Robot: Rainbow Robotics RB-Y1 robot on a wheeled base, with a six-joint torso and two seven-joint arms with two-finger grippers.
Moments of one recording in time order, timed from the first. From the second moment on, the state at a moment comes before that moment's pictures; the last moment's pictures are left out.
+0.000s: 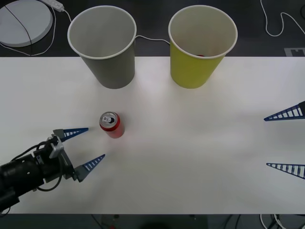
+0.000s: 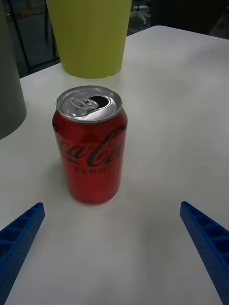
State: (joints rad) right arm 0.17 -0.84 -0.48 -1.99 1.41 -1.52 -0.07; left arm 0.14 0.71 -0.18 -1.51 -0.93 -0.77 -0.44
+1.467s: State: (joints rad) right arm 0.17 -0.84 -0.48 -1.99 1.41 -1.52 -0.07; left arm -0.04 0.49 -0.18 -1.35 -1.00 -0.75 -0.48
